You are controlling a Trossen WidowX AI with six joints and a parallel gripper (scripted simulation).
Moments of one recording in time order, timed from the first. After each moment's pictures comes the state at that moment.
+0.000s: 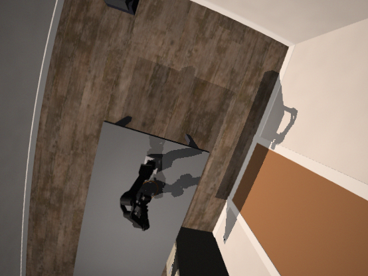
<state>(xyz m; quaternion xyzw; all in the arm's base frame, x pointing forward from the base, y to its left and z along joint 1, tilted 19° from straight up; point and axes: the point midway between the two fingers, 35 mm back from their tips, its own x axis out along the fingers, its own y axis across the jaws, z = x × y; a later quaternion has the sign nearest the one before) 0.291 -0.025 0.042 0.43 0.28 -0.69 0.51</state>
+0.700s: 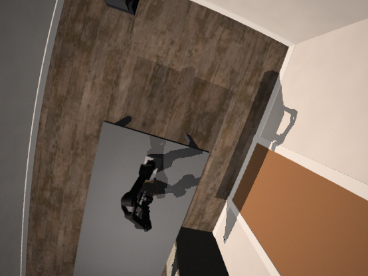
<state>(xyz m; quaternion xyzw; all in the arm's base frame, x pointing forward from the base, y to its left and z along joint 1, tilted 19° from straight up) 0.295 -0.012 0.040 0.43 0.28 -0.69 0.51</state>
